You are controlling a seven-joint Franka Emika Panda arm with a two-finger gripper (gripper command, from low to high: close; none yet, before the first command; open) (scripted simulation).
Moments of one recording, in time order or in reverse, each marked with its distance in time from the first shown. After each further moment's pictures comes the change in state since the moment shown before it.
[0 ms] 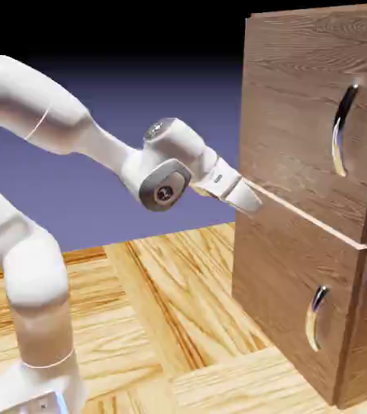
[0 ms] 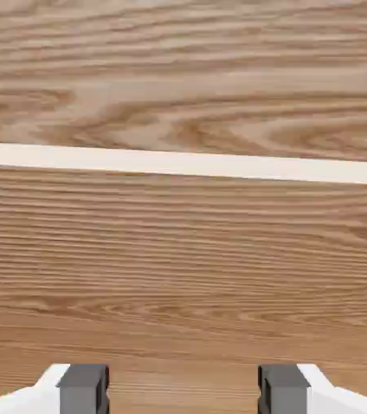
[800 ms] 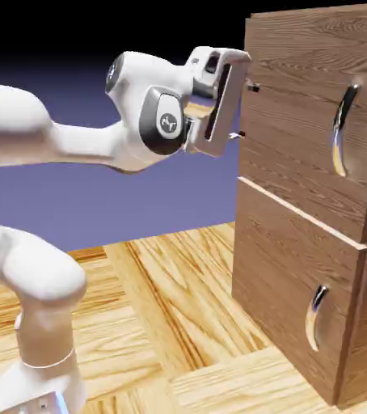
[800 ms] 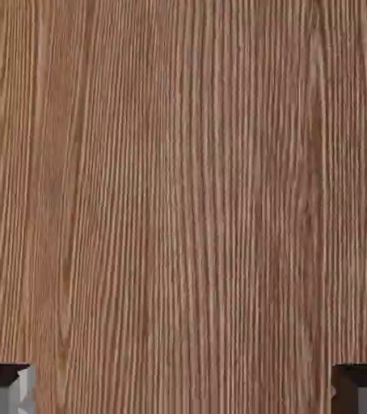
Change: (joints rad) arm 0.422 -0.357 -0.511 0.218 -0.880 -0.058 -1.044
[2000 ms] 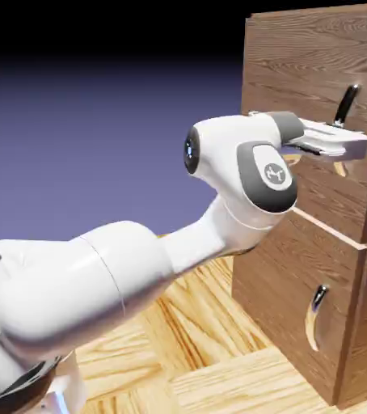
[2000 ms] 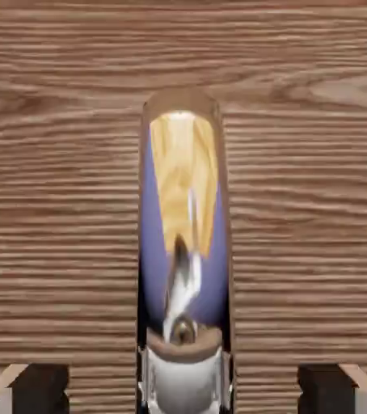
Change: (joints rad) arm 0.558 -0.399 -0.541 0.285 -1.109 -0.177 -0.984
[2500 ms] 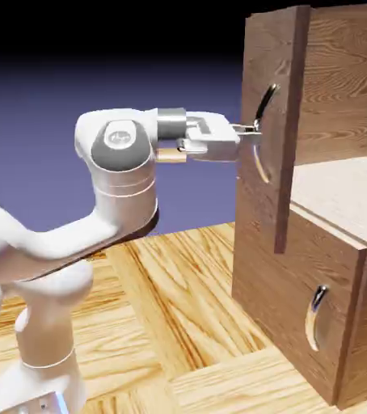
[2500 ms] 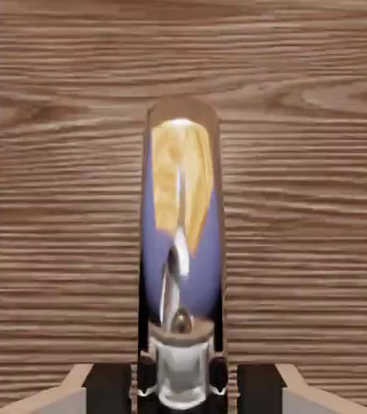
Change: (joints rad) arm -0.474 -0.140 0.469 -0.497 0.080 -0.458 0.304
